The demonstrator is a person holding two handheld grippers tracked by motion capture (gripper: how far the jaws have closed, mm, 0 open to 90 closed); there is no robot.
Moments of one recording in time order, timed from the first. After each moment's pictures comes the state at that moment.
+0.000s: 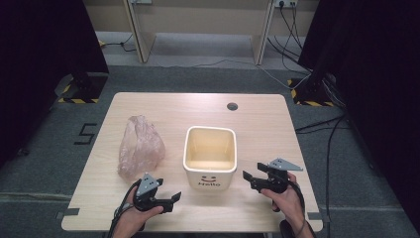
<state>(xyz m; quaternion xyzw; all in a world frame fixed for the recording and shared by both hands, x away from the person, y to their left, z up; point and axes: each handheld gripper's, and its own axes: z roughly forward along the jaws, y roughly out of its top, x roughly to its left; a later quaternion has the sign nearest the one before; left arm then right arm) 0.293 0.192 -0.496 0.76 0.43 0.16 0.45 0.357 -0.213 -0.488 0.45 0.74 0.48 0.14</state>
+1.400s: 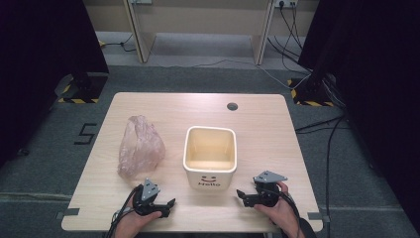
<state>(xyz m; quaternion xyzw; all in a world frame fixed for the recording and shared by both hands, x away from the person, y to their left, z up) 0.291 0.199 -0.523 0.80 0.44 0.18 0.37 0.332 -0.191 -0.510 0.42 0.81 0.38 0.14</state>
